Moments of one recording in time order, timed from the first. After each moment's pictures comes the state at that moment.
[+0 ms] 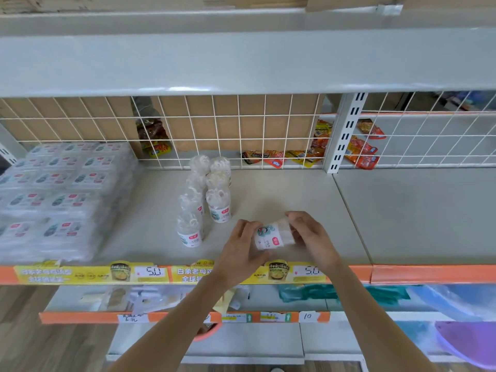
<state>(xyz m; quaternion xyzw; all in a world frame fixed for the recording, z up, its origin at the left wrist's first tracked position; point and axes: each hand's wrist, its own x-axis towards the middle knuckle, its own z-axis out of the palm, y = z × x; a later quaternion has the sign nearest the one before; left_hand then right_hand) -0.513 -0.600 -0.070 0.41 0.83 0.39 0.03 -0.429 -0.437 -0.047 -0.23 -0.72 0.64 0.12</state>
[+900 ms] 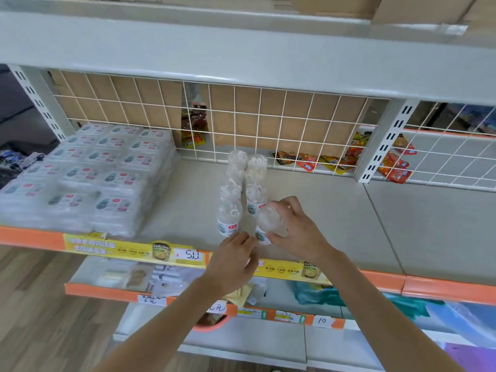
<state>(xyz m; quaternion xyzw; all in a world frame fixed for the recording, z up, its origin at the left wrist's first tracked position) -0.524 -0.686 -0.069 0.45 0.85 0.26 -0.07 -0.475 -0.514 -0.012 -0.01 -0.97 0.24 0.10</state>
